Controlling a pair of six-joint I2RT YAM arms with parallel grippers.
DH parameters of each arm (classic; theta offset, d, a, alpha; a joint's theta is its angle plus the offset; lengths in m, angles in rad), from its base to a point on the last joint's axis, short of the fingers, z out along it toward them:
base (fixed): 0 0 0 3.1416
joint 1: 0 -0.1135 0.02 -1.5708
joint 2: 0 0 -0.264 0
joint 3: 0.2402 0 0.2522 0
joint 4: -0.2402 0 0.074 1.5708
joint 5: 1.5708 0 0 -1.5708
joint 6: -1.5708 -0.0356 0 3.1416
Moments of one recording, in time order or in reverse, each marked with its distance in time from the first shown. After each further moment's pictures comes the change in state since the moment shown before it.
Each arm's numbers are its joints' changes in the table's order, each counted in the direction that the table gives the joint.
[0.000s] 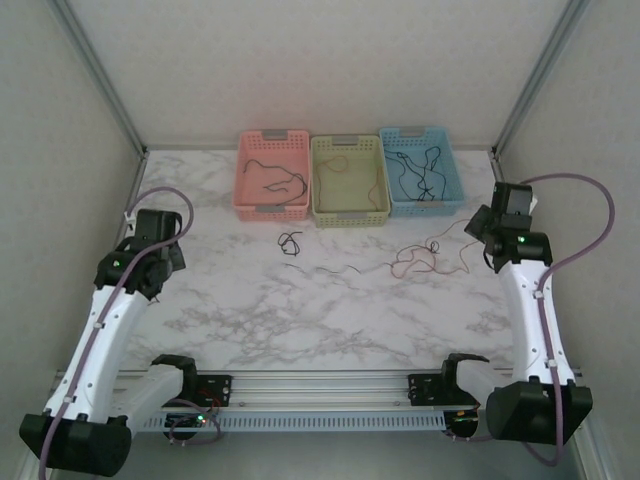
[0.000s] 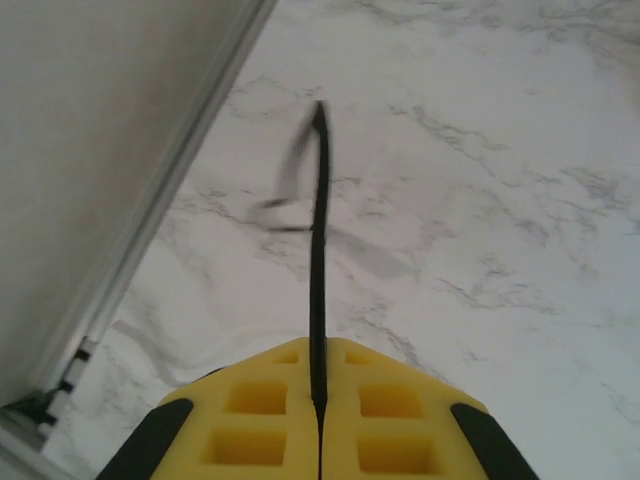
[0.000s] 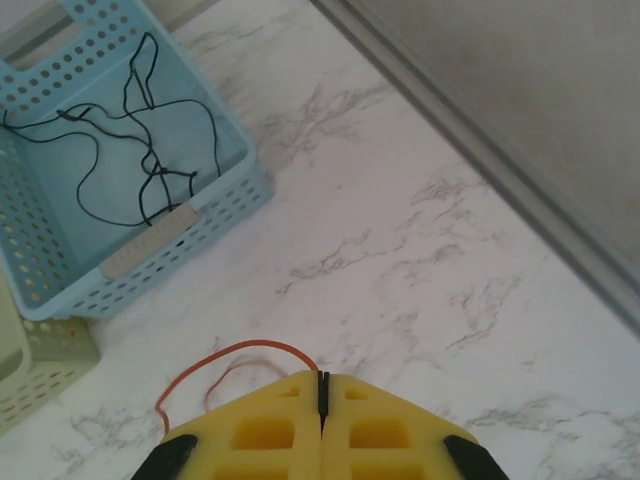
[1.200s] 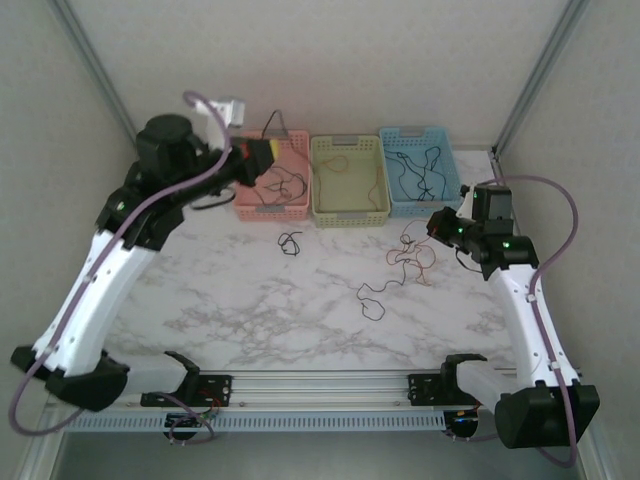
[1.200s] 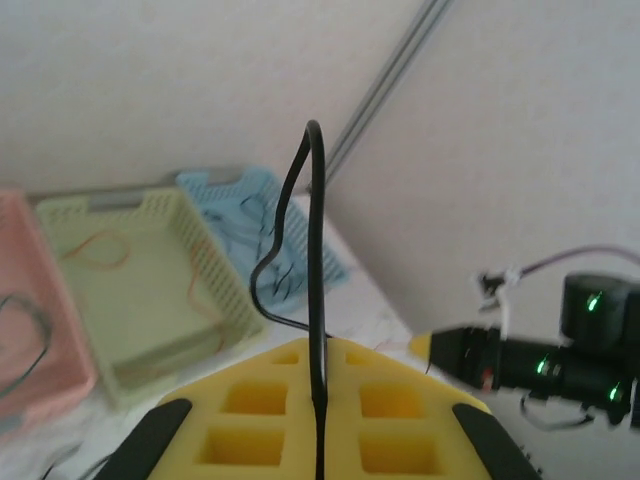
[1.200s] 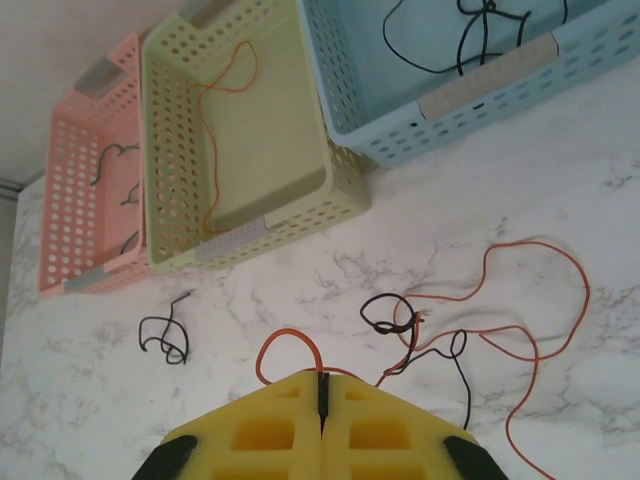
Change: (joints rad) left arm 0.413 -0.408 0.767 0.402 0.713 0.095; right arm -0.140 0.027 -0.064 0.083 -0.465 -0.049
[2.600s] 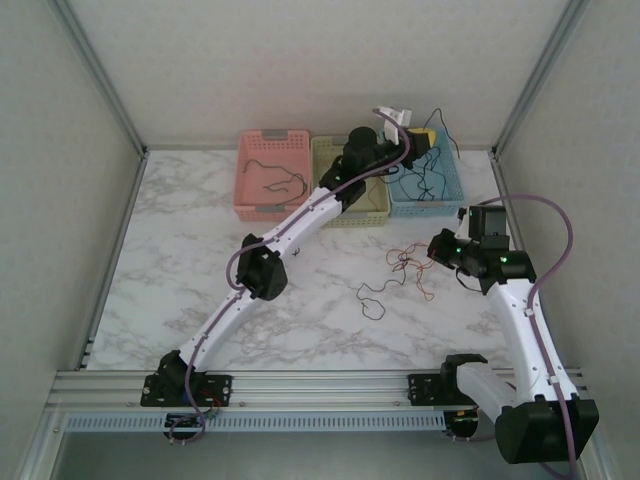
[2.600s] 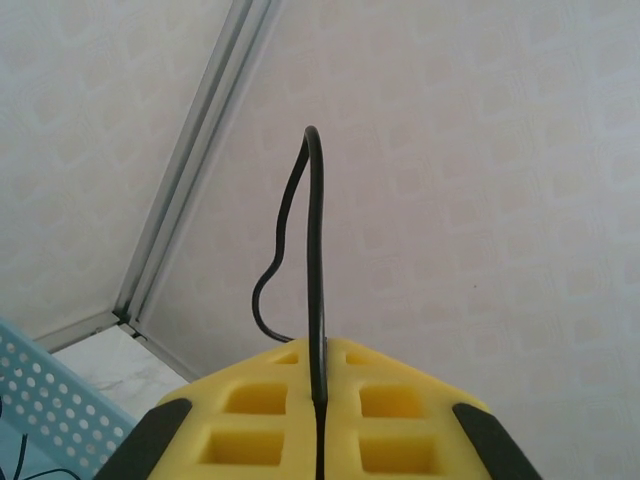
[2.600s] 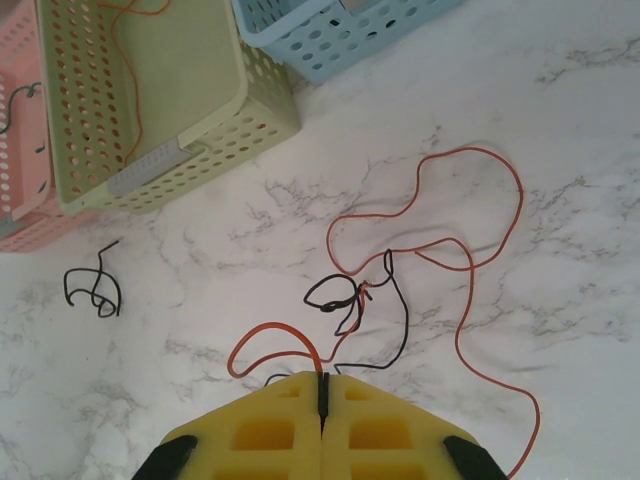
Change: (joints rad) left arm 0.229 -1.434 1.084 0.737 0.093 0.098; right arm -0.003 0.076 -0.105 -0.098 0.047 0.020
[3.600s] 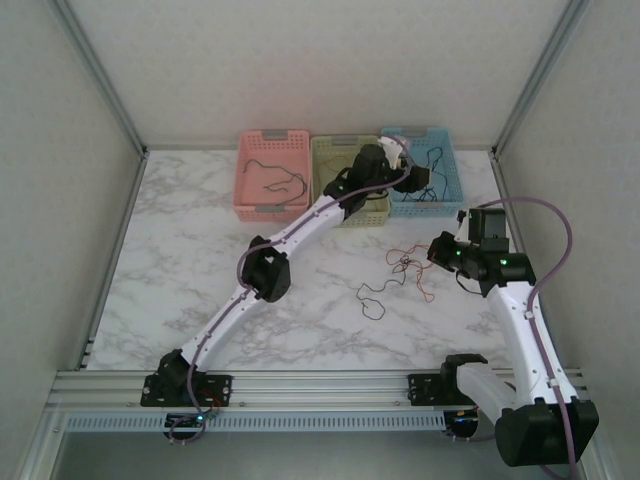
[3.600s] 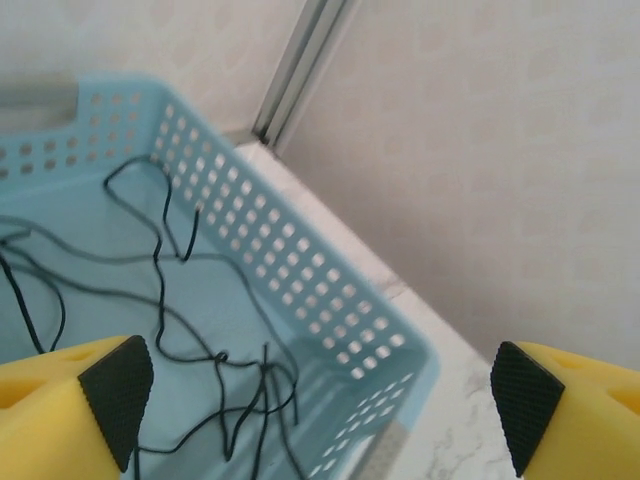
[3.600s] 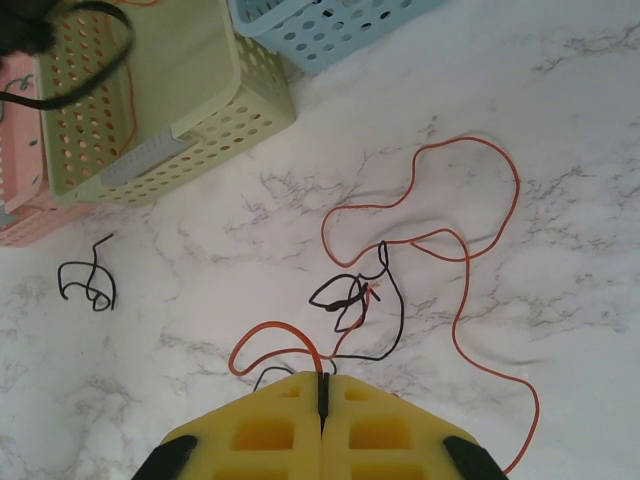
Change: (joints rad) left arm -0.005 -0.068 -0.003 -0.308 -0.087 -0.124; right arm 0.000 0.015 -0.017 -0.003 -0.001 0.003
